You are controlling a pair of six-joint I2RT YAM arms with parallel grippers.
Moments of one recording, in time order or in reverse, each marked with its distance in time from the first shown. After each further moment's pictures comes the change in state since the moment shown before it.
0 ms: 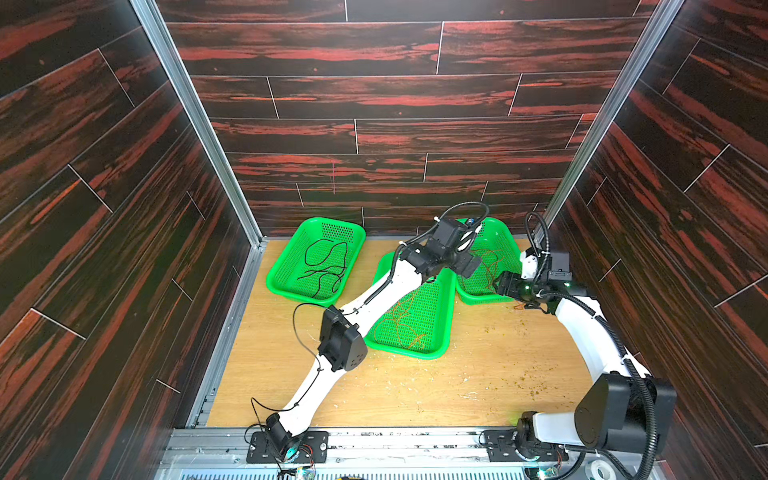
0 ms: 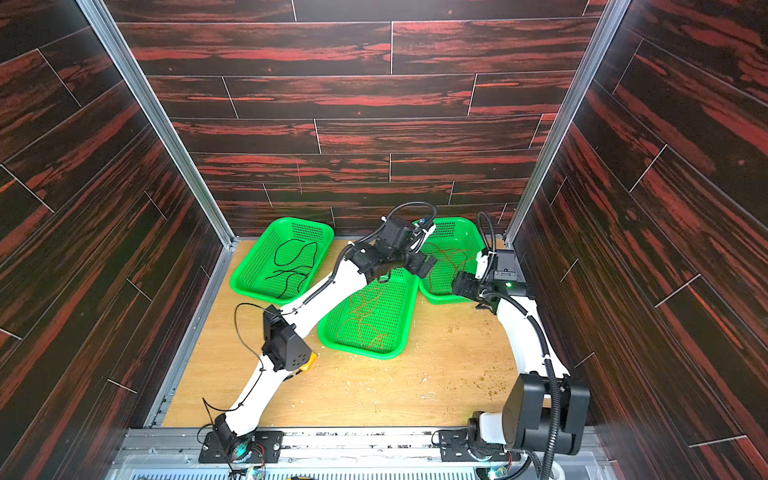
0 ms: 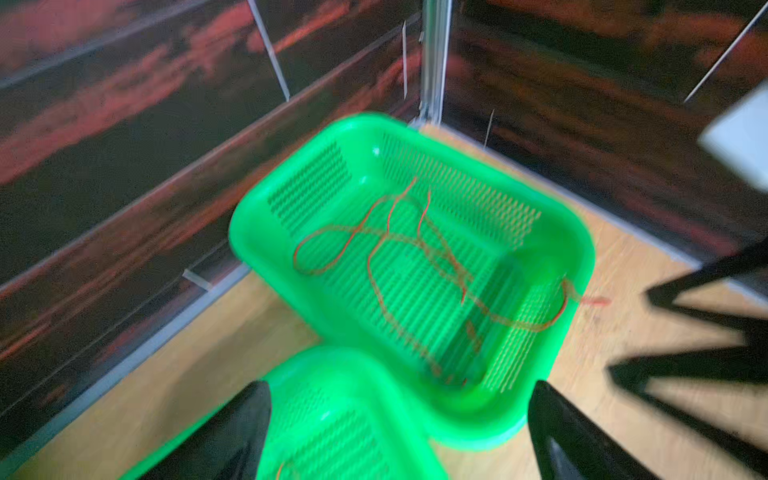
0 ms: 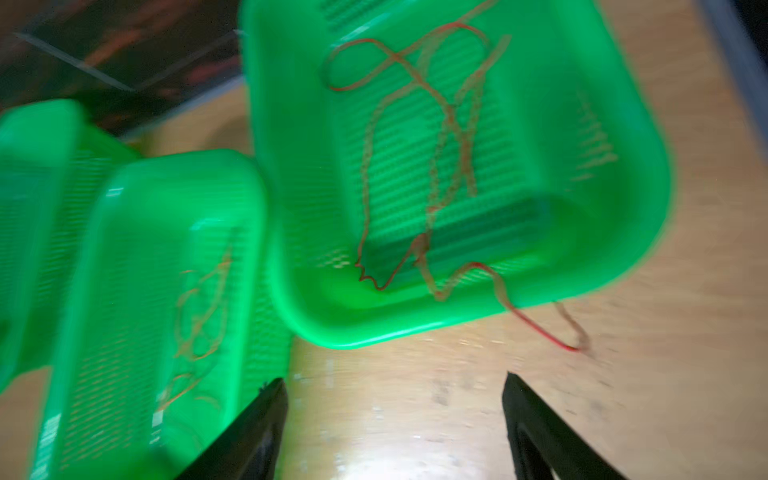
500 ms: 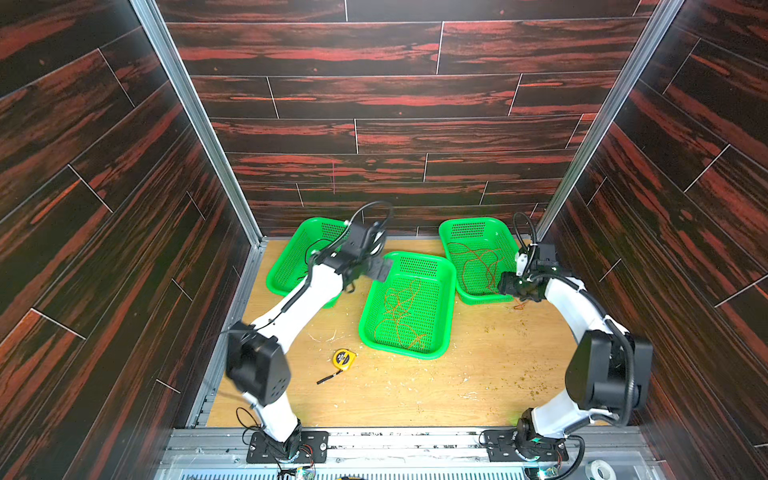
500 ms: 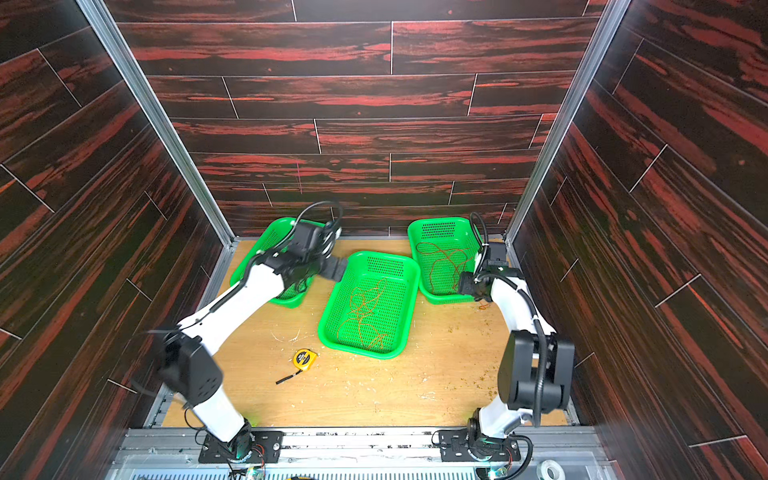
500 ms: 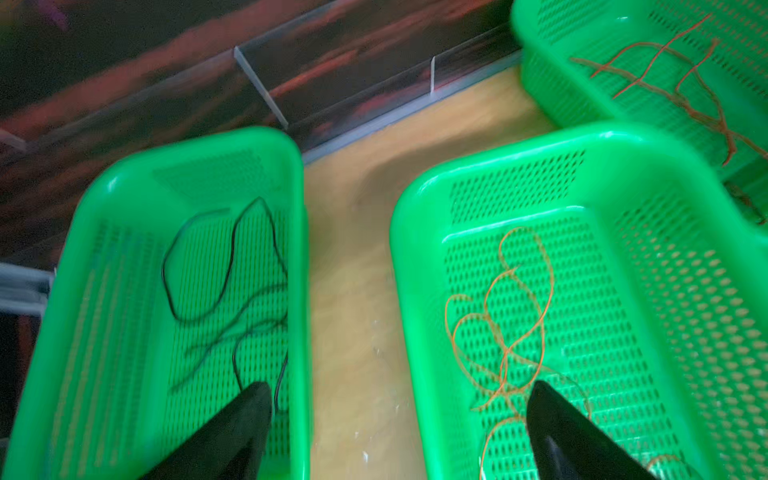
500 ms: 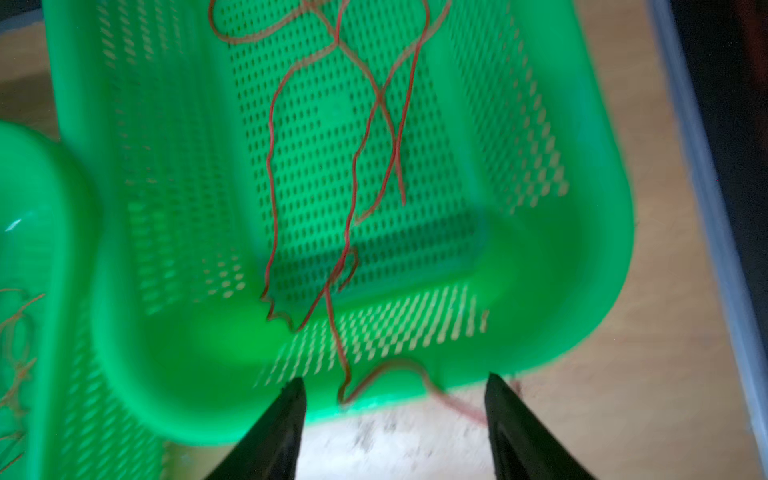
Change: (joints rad) left arm 0.304 -0.670 -0.967 0.114 -0.090 -0.053; right arm -0.002 0.253 0.148 -0.014 0.136 -0.138
